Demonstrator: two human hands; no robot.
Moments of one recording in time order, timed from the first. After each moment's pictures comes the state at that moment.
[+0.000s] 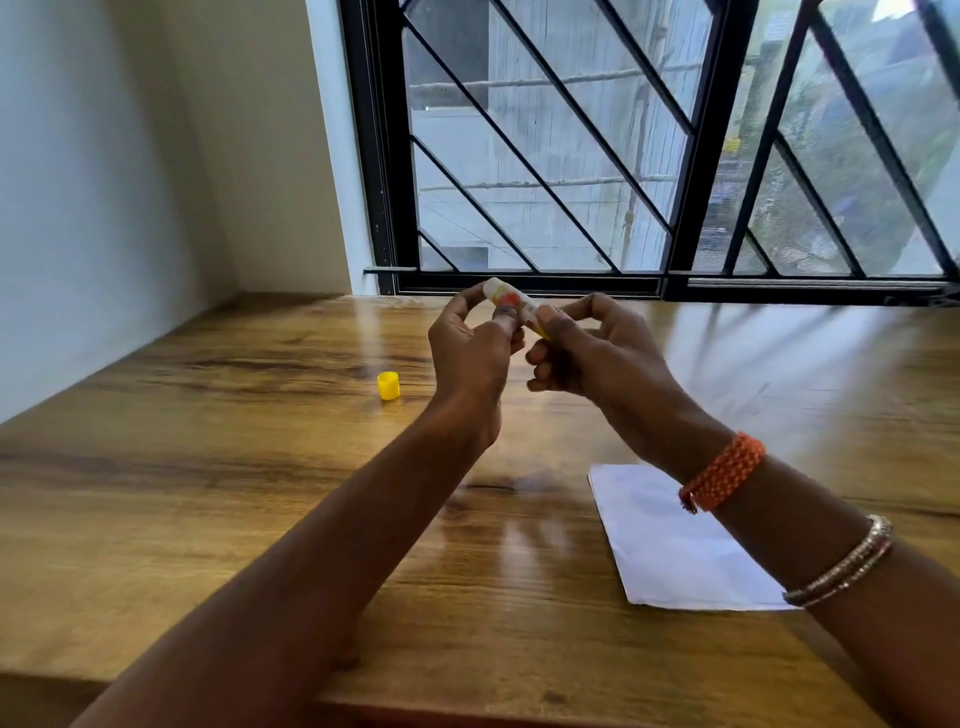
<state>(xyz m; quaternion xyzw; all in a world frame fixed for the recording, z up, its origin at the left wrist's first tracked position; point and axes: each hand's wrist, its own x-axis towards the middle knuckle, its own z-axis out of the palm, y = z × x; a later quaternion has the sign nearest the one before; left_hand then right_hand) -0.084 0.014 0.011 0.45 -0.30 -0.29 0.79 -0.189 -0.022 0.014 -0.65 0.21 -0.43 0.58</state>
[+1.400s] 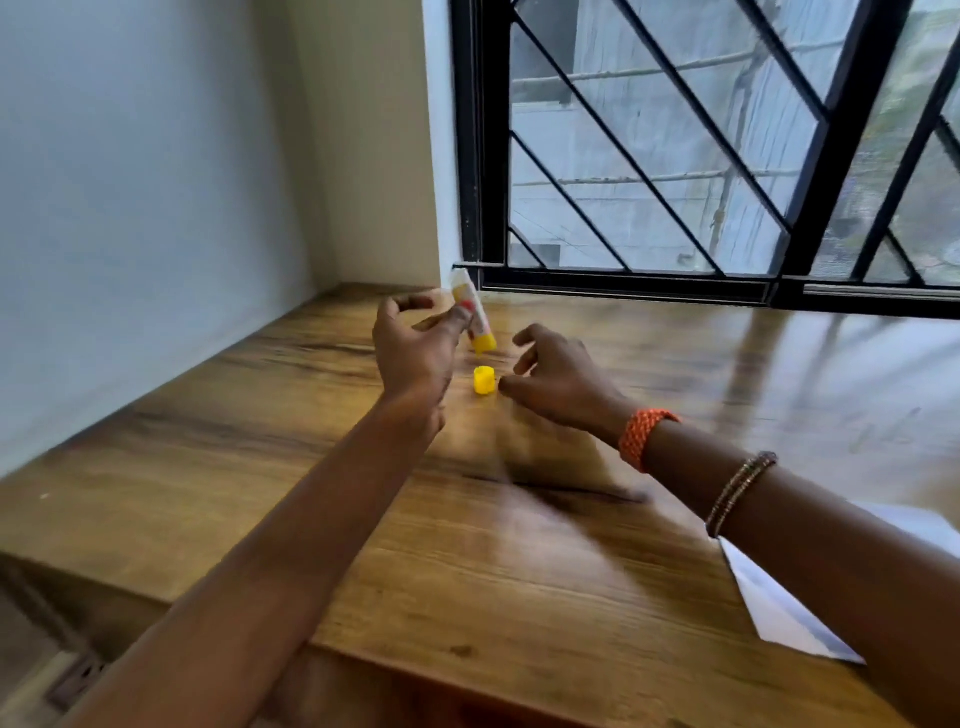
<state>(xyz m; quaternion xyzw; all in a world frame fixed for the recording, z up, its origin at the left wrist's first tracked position) 0.019 0.063 0.003 0.56 -0.22 -0.09 0.79 -0.070 -0.039 -0.023 -0.89 0.26 -0.28 0.24</state>
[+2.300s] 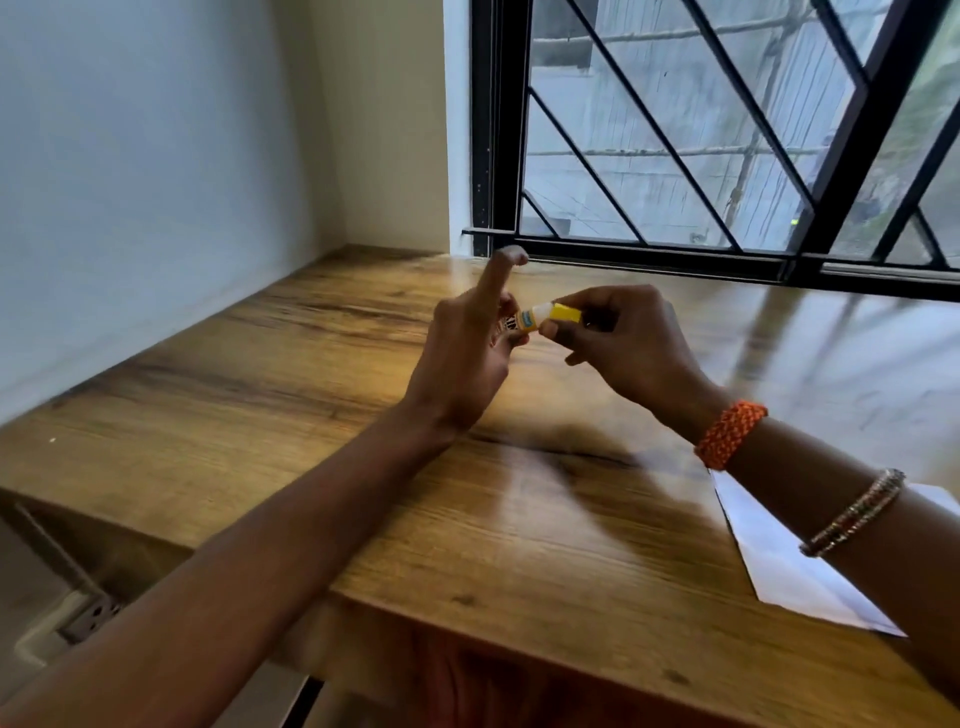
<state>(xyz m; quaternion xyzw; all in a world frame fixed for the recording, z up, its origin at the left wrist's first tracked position) 0.007 0.076 -0.021 0.63 -0.59 0.18 0.47 -0.115 -0.028 -0.011 -0.82 0.22 -0.41 0.34</state>
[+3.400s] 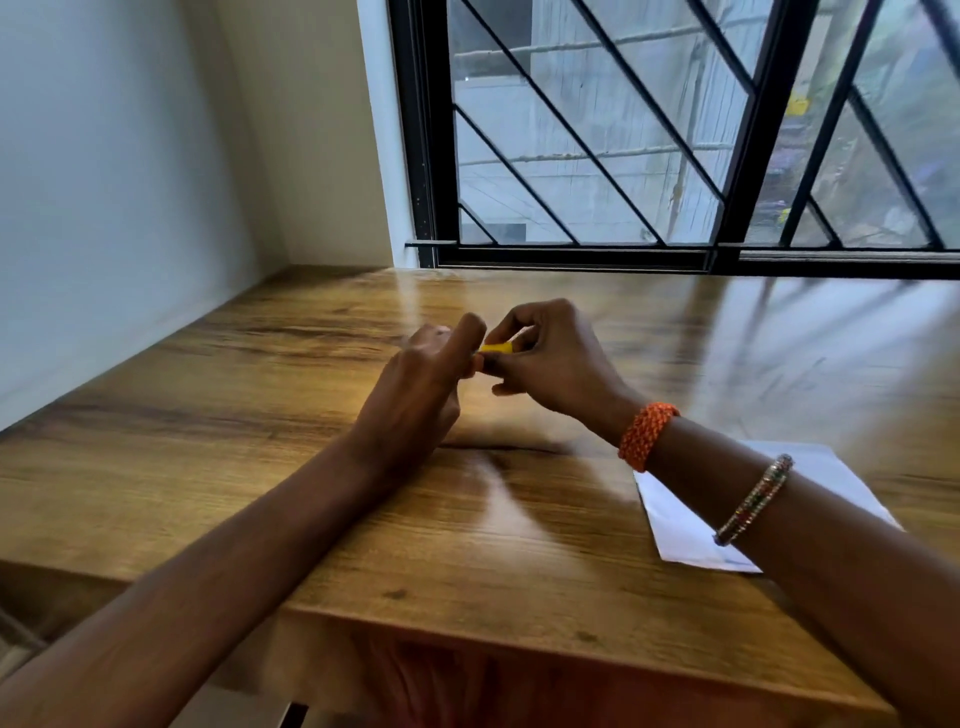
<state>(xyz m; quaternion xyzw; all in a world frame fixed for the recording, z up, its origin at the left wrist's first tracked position) -0.009 0.082 -0.037 0.62 -0.69 0.20 0.33 -0.132 -0.014 -0.014 -0.81 0.23 -0.36 0.41</state>
